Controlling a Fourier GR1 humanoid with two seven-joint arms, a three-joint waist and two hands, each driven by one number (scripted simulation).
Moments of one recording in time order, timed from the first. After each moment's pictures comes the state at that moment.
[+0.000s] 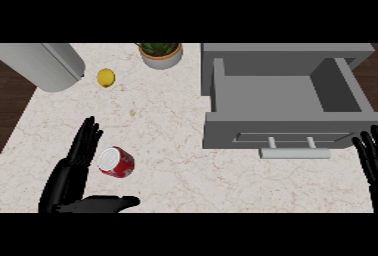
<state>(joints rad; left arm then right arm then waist) 0.18 0.03 -0.07 -1.85 -0.07 0.00 0.06 0.28 -0.07 -0.19 -2.06 -0.07 0.16 0.02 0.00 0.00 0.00</state>
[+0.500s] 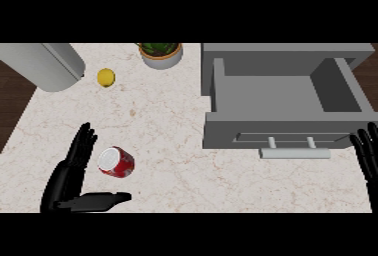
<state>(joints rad) 0.17 0.06 0.02 -1.65 -0.04 -0.03 -0.10 0.26 -0.06 -0.20 -2.05 -0.05 0.18 0.03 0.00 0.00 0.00</state>
